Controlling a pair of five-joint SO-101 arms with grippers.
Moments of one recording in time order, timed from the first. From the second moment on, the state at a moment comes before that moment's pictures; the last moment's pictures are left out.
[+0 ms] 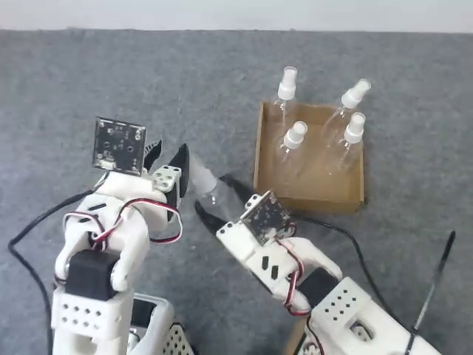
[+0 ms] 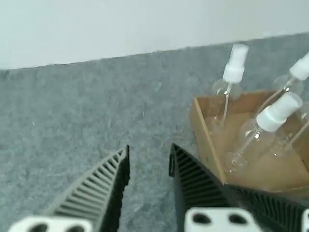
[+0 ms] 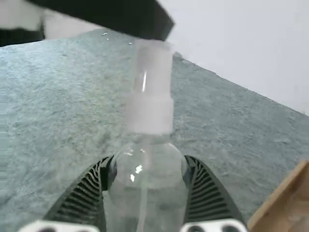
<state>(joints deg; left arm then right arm) 5.3 -66.8 47.2 63.8 3.9 -46.1 -64.0 85.0 1.1 2.8</state>
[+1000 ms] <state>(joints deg) 2.8 -99.1 71.3 64.5 -1.3 -43.6 -37.9 51.4 10.9 2.3</state>
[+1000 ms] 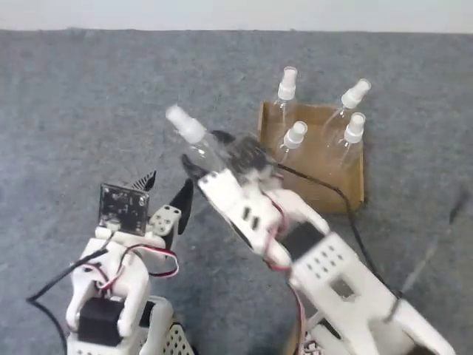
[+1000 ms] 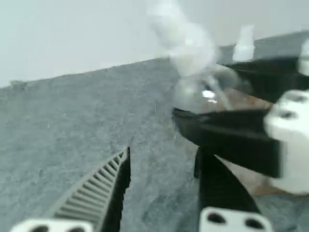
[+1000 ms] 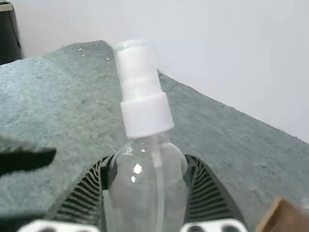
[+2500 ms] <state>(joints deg) 5.9 -101.2 81.4 58.9 -2.5 -26.9 -62.2 26.2 72.5 12.9</state>
